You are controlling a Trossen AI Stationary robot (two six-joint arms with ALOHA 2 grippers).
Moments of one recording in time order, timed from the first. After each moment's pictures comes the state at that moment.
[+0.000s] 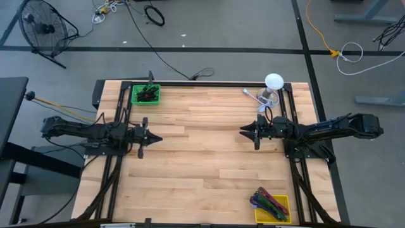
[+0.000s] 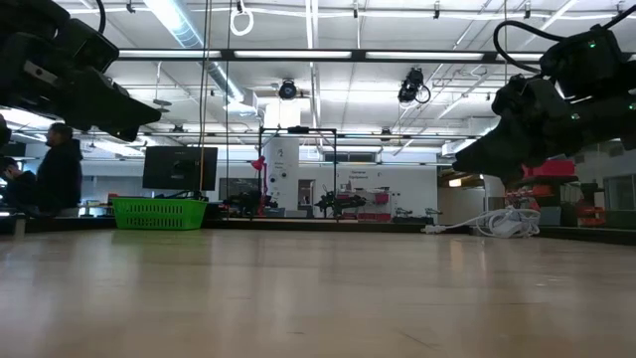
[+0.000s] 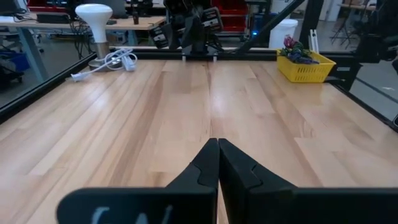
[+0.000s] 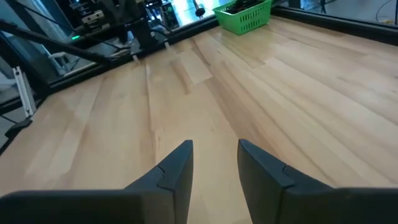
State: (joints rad) left arm -0.11 0.22 0.01 0.05 -0.13 -0.04; right arm -0.17 0.96 0.01 0.69 -0.04 0.31
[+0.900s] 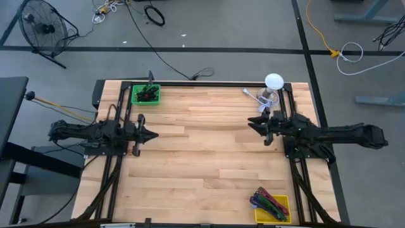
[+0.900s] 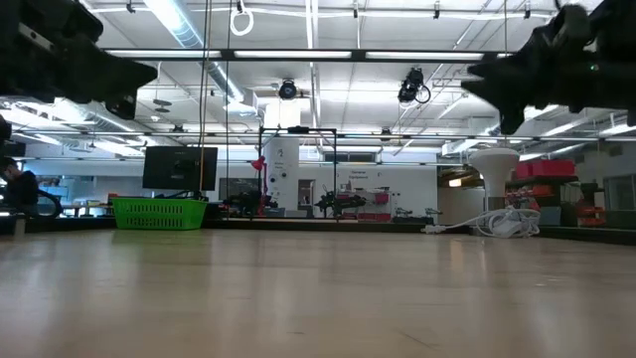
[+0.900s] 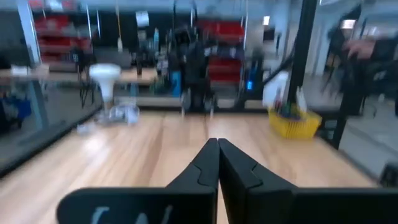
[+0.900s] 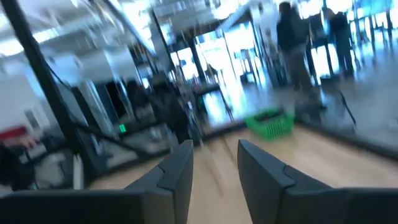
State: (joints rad) left arm -0.11 0.00 0.01 0.07 -0.13 -0.04; right arm -0.17 0.55 0.02 0.68 -0.04 0.31
